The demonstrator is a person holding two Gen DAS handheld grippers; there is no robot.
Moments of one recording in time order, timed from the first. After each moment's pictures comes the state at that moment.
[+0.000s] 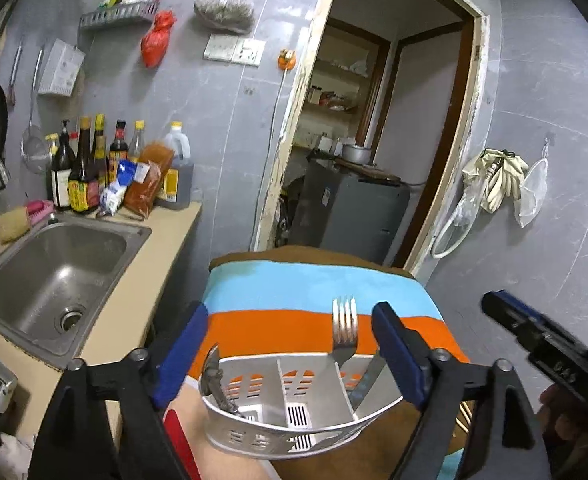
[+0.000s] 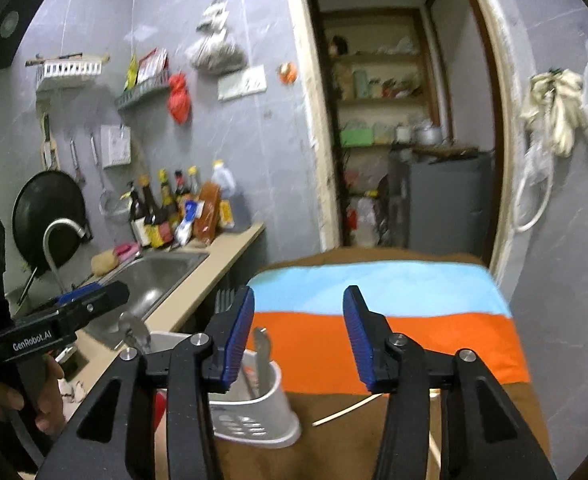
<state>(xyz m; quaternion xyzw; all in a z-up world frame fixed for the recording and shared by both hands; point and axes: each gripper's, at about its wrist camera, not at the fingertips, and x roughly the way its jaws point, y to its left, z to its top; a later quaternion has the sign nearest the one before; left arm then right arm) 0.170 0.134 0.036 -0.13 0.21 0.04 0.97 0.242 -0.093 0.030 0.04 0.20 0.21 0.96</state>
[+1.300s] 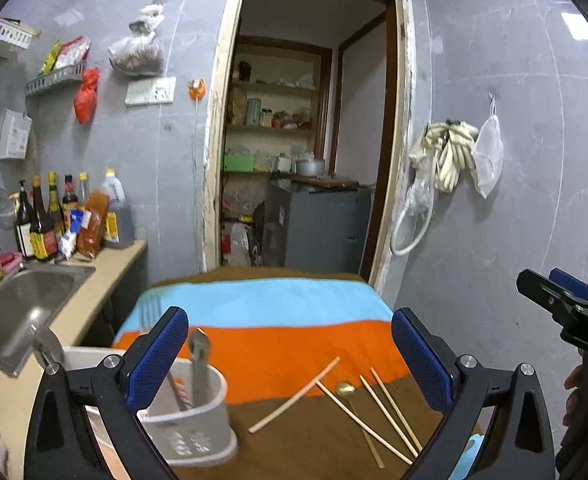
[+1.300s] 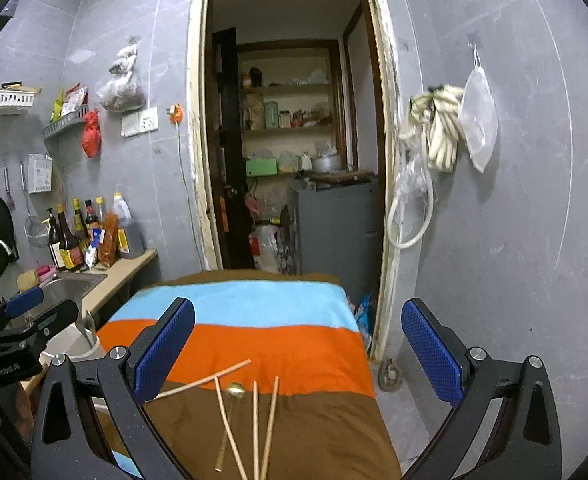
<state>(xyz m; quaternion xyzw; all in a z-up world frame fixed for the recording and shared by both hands) 0.190 -0.061 0.029 -0.05 0.17 0.02 0.98 0.233 -0.290 0.038 0.03 0.16 0.07 0.98</state>
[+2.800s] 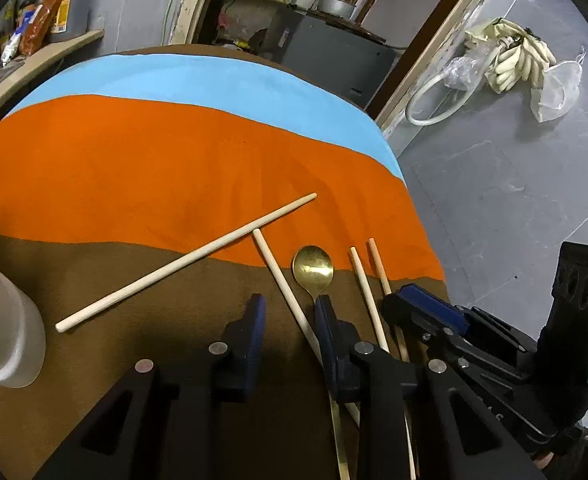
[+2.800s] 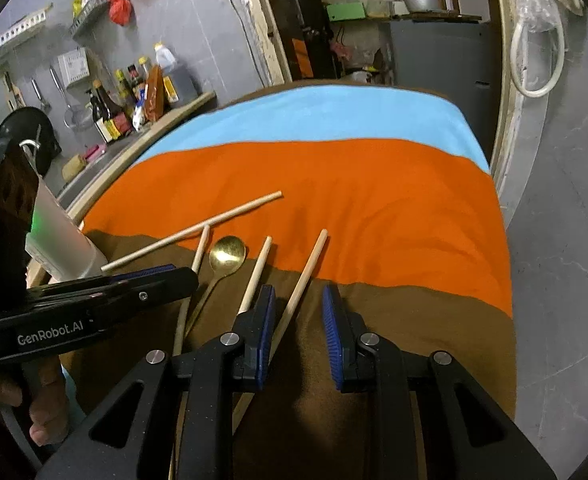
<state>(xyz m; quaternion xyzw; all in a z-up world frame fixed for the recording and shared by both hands) 0.325 -0.097 -0.148 -0.20 0.44 -0.03 0.88 0.376 -0.250 -0.186 0.02 0.42 0.26 0.87</state>
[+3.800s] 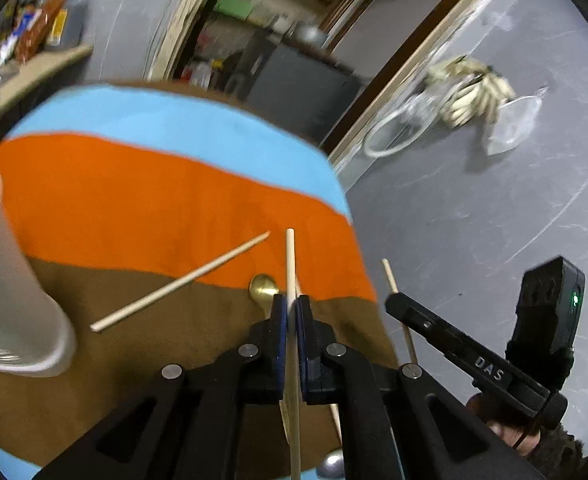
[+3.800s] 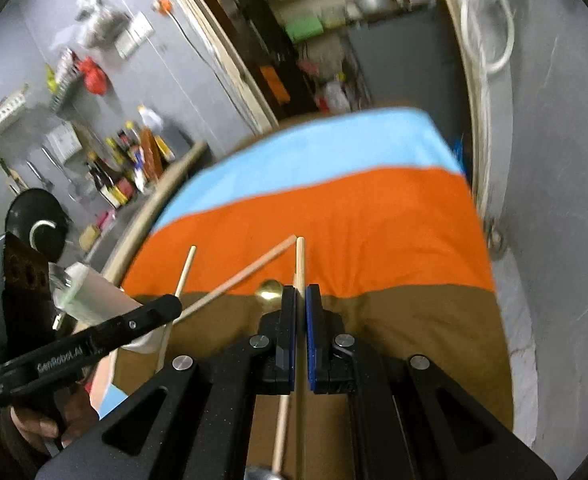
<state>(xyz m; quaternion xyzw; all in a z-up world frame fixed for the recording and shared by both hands) 0.277 -0.072 -0.079 -0.24 0.37 -0.09 0.89 0.344 -0.276 -0.132 0.14 0.40 0.24 0.87</state>
